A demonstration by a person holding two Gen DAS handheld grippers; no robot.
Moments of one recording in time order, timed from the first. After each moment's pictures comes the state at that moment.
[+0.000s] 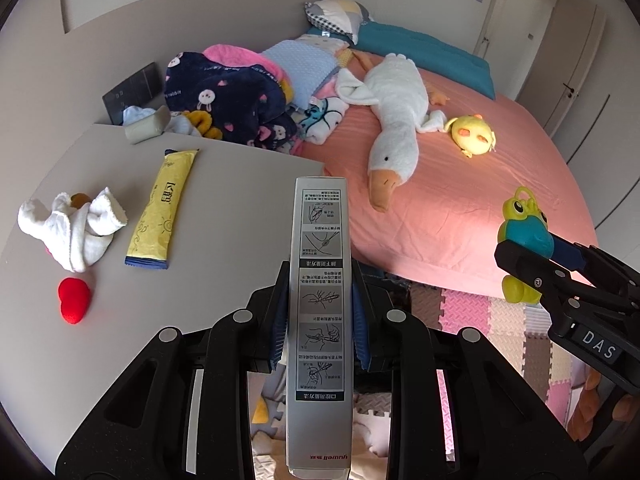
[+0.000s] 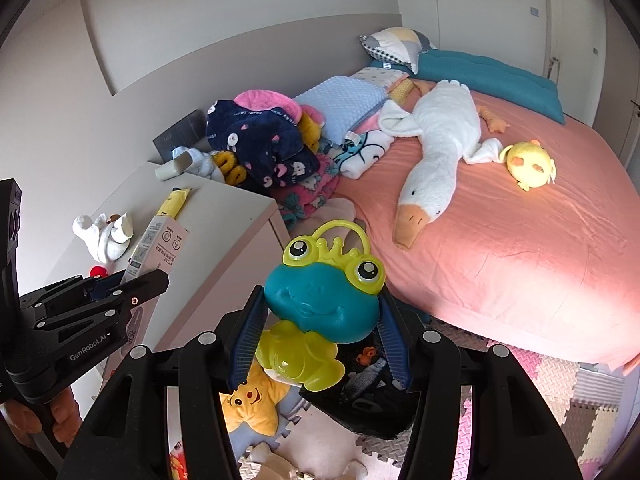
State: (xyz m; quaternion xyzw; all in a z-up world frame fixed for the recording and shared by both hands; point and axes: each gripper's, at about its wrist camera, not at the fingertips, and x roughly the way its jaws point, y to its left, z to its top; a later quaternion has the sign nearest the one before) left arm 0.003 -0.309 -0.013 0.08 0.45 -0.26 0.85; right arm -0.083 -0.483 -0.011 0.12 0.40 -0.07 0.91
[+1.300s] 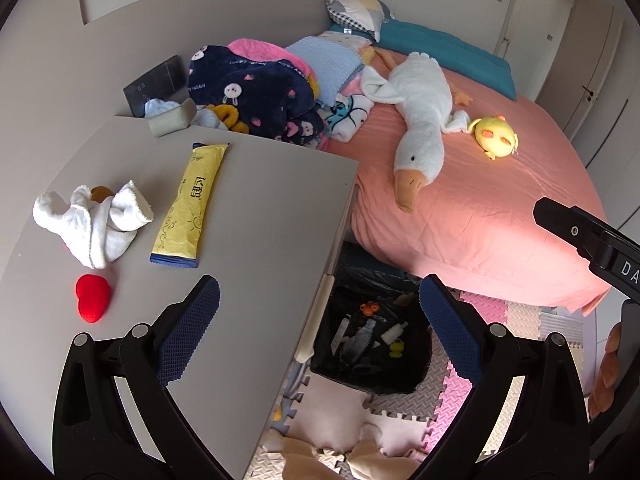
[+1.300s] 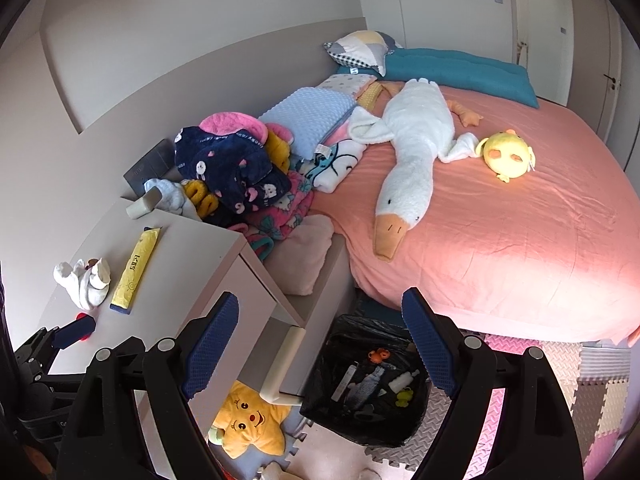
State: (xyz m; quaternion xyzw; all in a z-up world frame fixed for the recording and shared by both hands) left arm 0.016 -0.288 -0.018 0.08 0.45 -0.21 0.86; right arm -0.060 -0.500 -0.009 0.16 0.38 -0.11 0.90
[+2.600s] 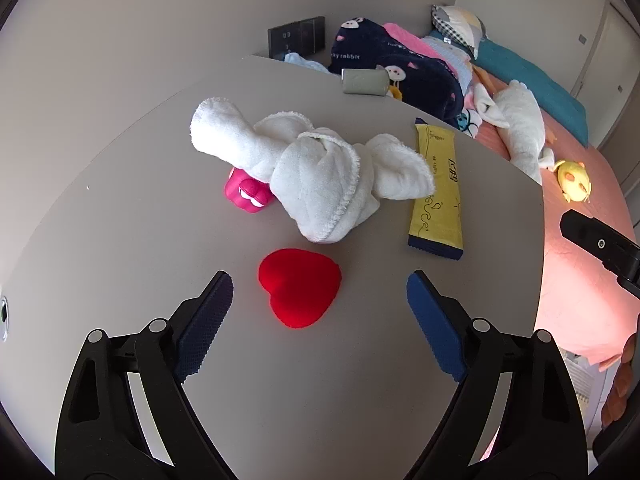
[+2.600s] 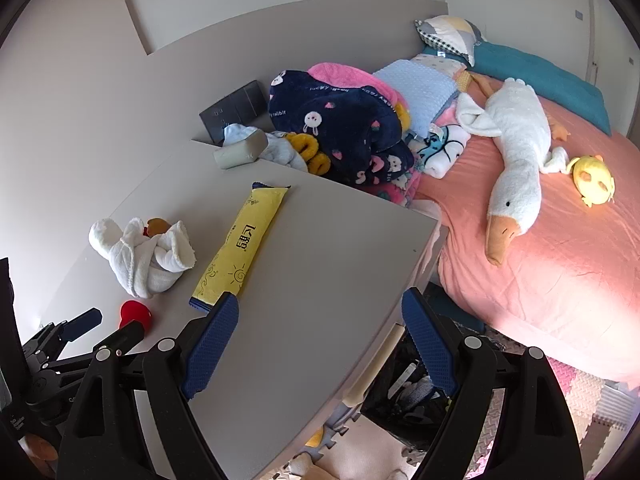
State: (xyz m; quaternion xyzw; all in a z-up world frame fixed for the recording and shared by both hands) left arm 0.079 -0.112 -0.052 0.02 0.48 -0.09 0.87; right arm 0.048 -0.346 -0.032 0.12 0.42 -0.01 0.90
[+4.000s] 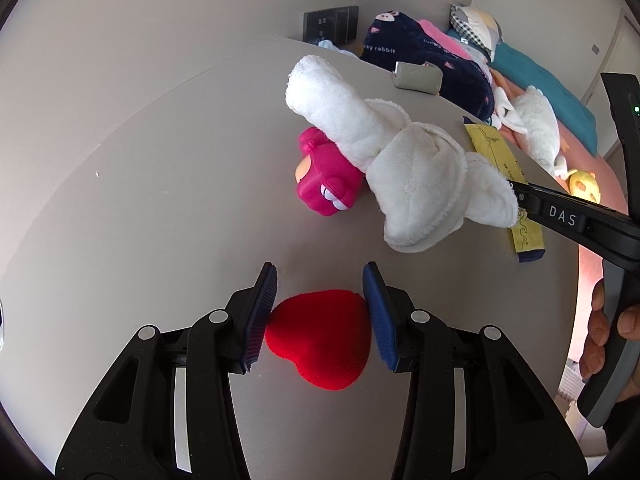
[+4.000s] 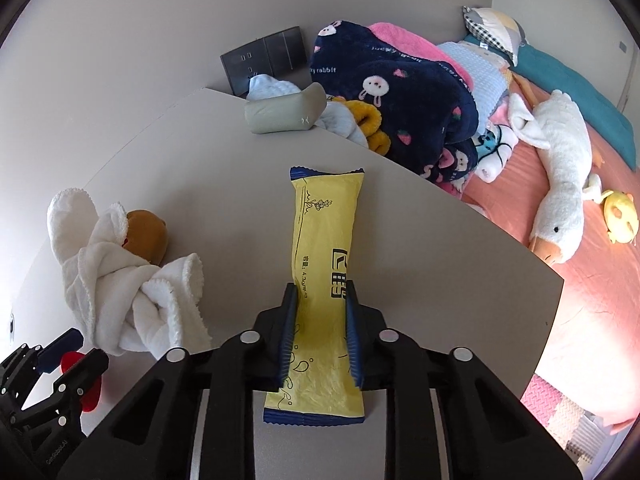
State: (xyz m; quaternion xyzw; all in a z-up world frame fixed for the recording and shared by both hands) left arm 0.099 -0.065 -0.068 0.00 0.49 -0.08 0.87; right arm 0.146 -0.273 -0.074 0.06 0.48 0.02 0.88
